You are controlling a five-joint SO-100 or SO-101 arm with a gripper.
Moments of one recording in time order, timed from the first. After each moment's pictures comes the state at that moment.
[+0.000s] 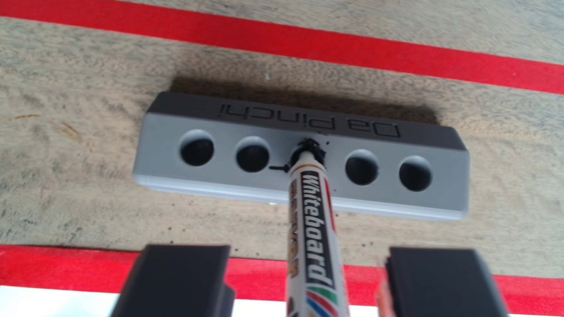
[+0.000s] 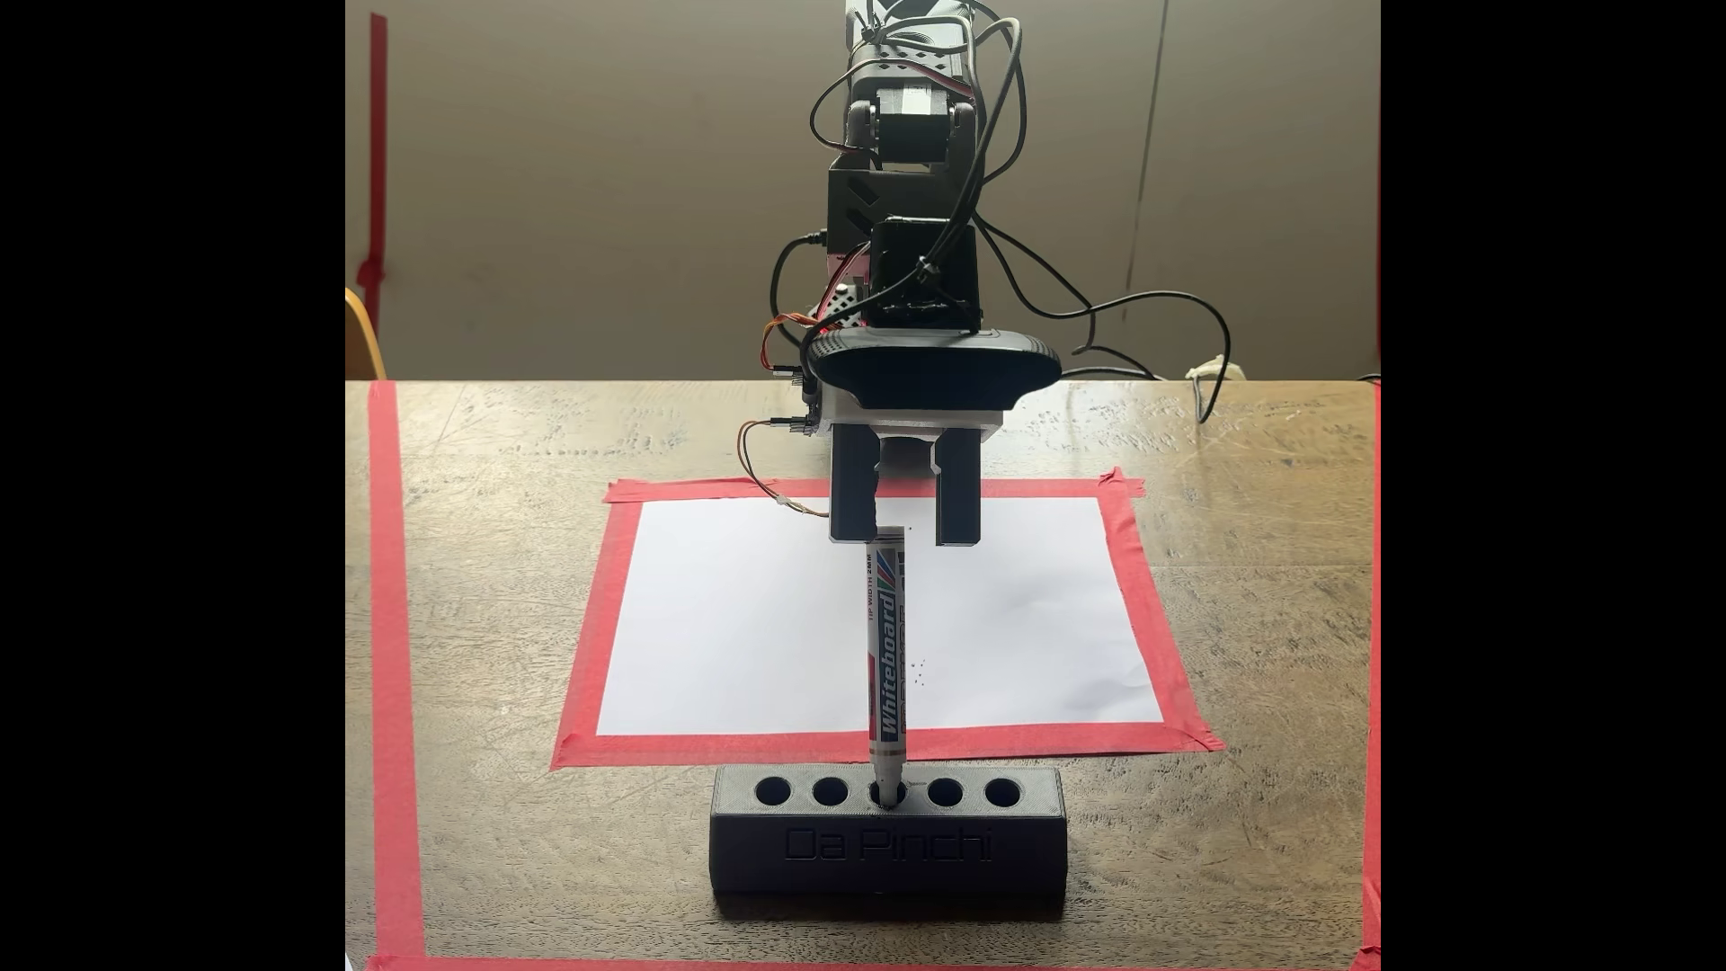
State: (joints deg) arm 6.2 100.9 110.6 42.8 -8.5
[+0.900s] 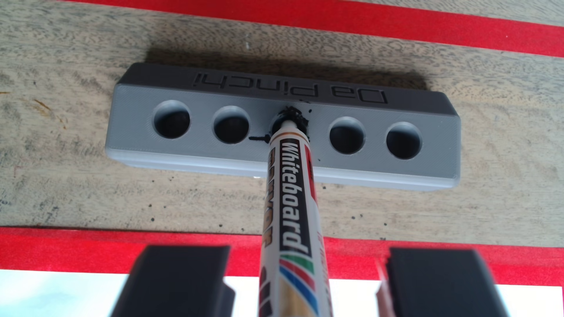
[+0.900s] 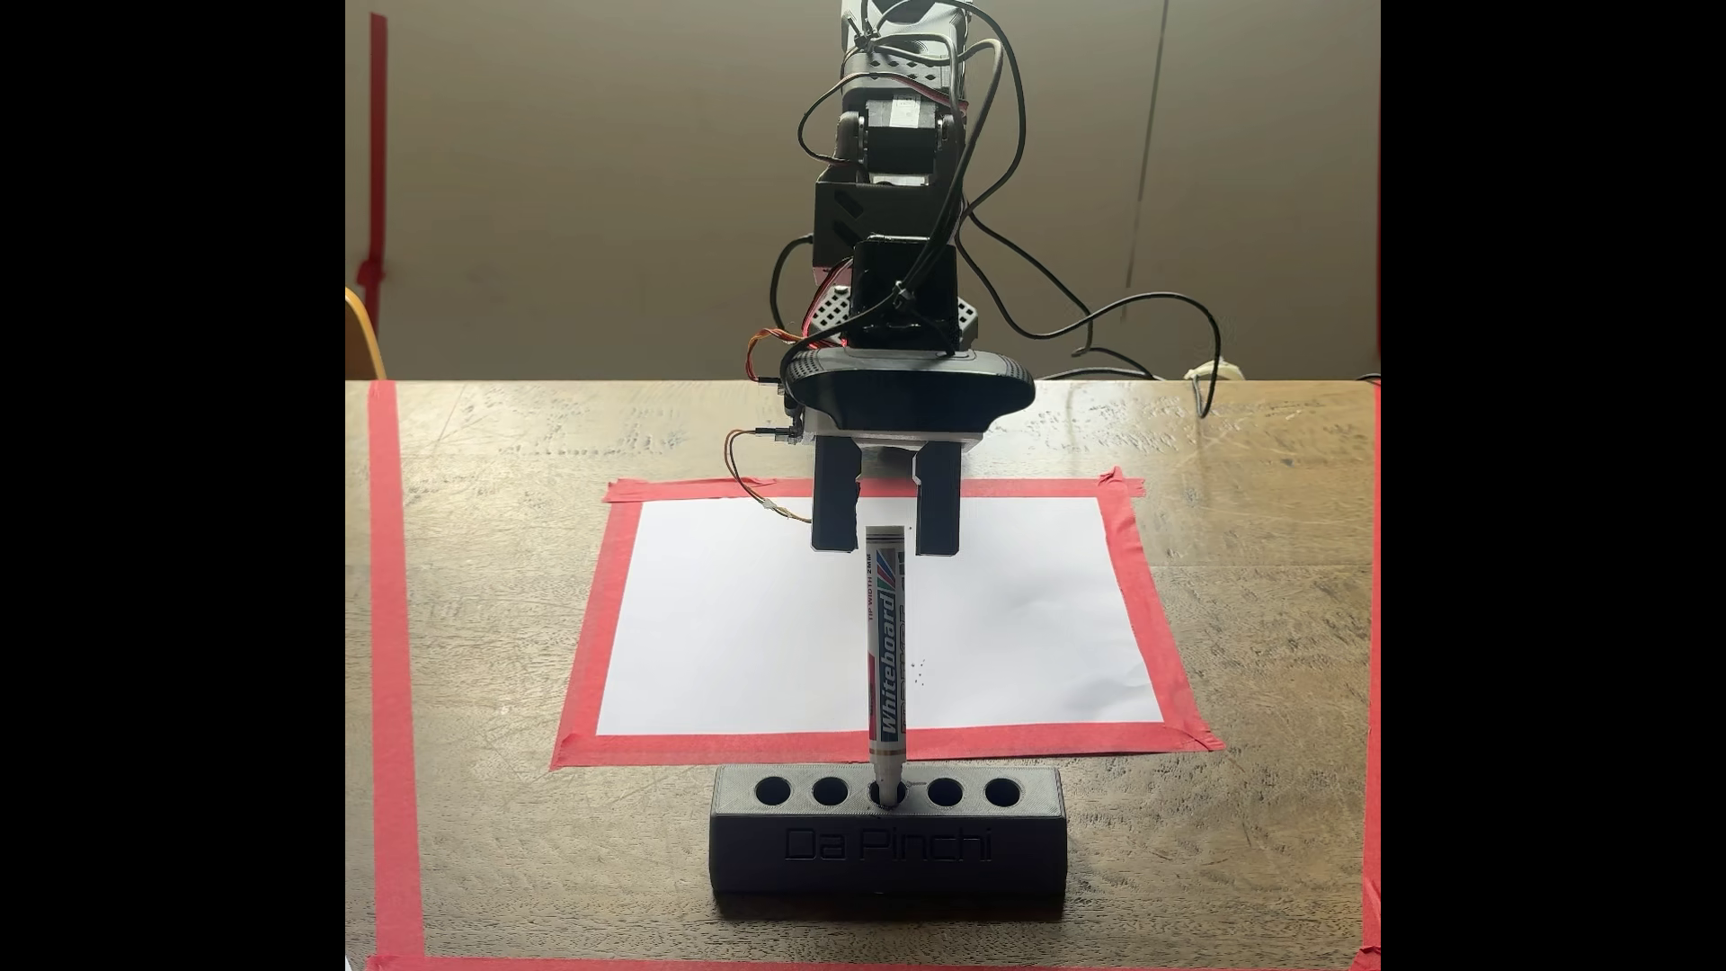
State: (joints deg) arm 6.9 100.9 113.5 42.6 -8.5
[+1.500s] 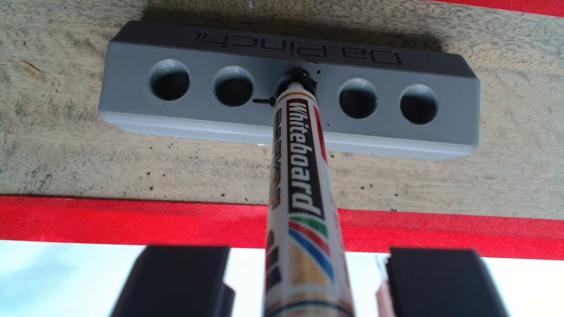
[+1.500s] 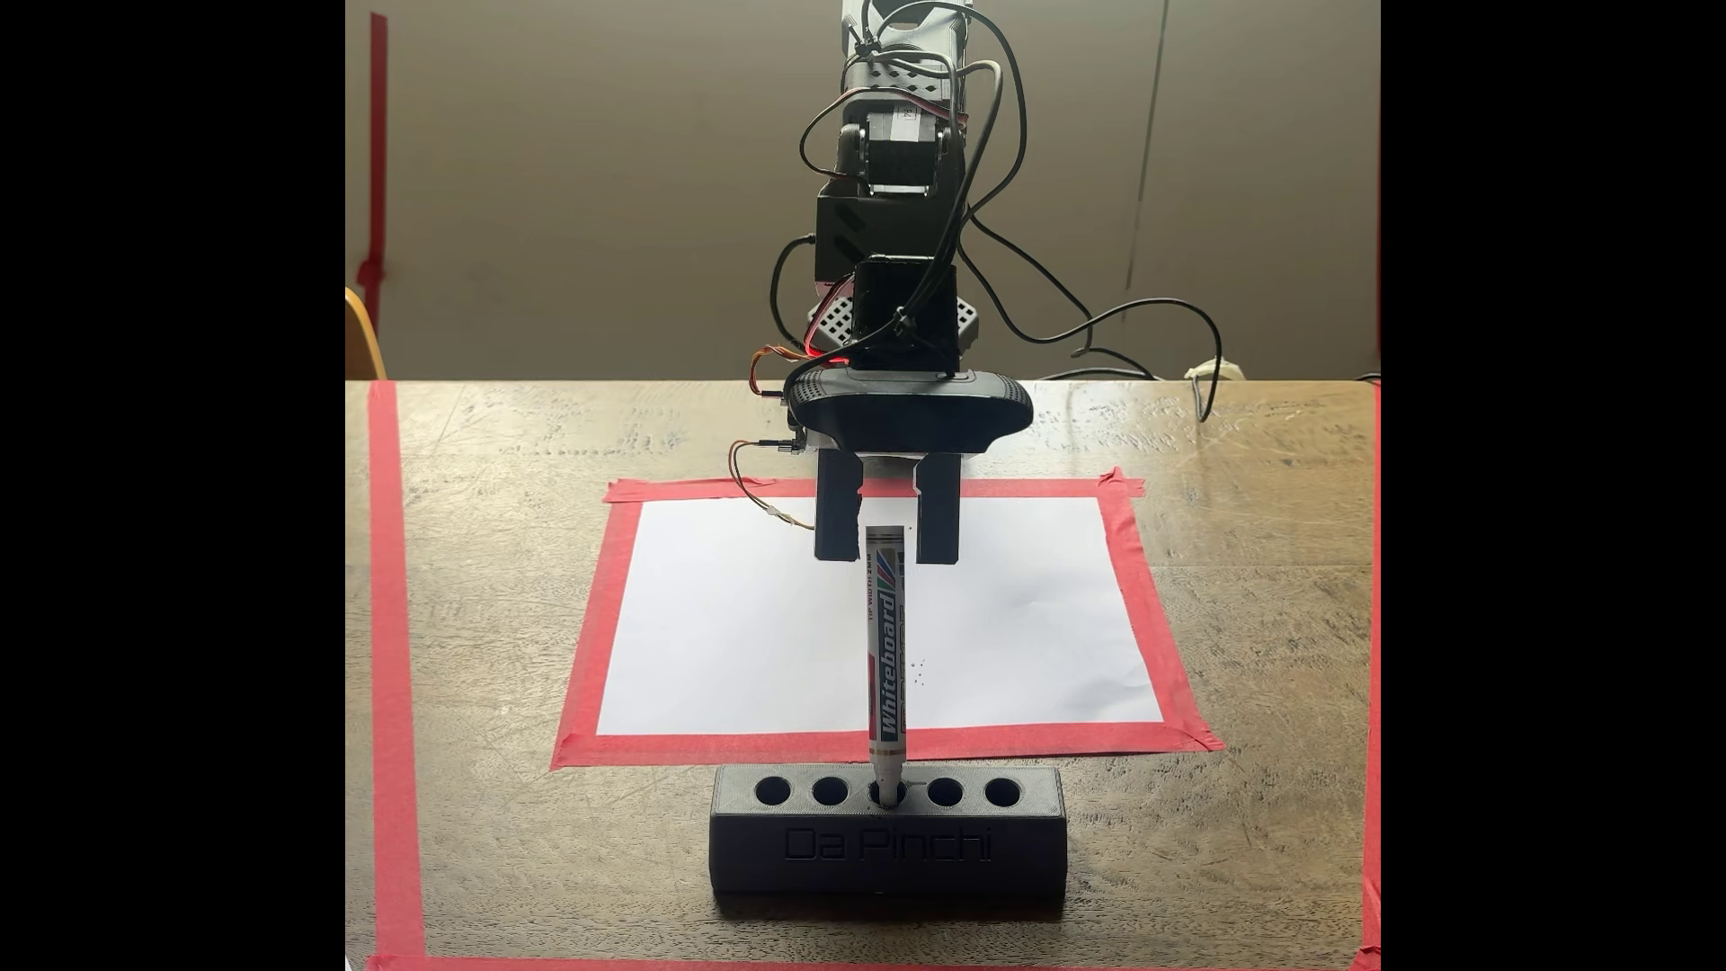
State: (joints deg) arm 6.8 100.9 116.2 42.6 -8.5
